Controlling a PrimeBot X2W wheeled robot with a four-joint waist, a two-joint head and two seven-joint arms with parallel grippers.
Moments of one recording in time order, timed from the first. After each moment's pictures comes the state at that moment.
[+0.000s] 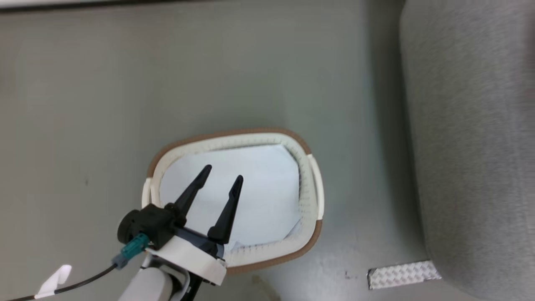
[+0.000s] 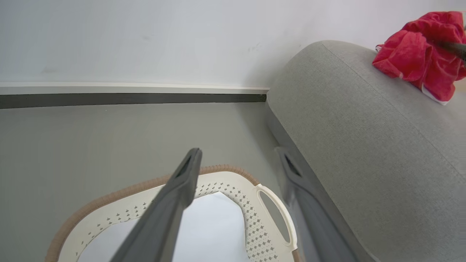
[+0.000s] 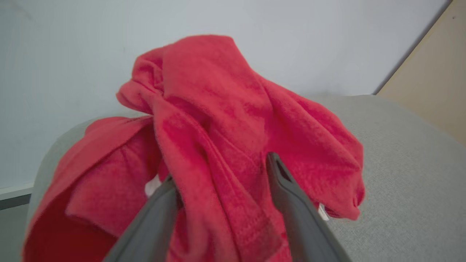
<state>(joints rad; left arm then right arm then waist) -0.32 0.21 -0.40 0.17 -0.34 -0.09 -0.26 -1.13 -0.31 -0.76 1.05 -0.37 0.13 -0.23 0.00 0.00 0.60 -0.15</state>
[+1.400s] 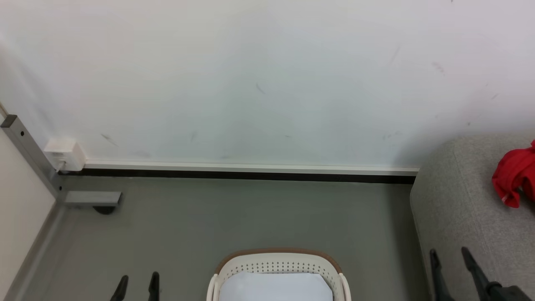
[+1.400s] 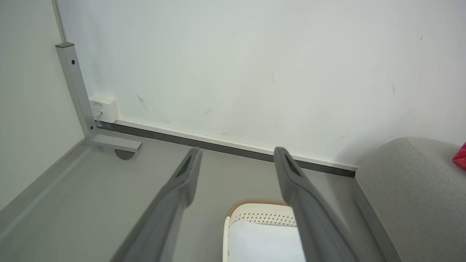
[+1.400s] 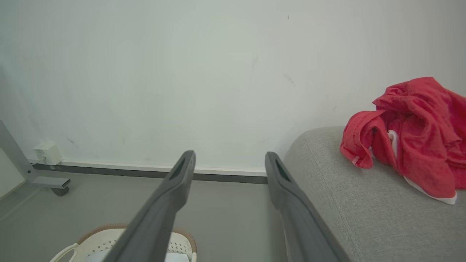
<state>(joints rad) 0.09 0.08 0.03 0.25 -0.25 -0.13 -0.26 -0.02 -0.05 -0.03 0.31 0.17 0.13 -0.26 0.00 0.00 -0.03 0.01</state>
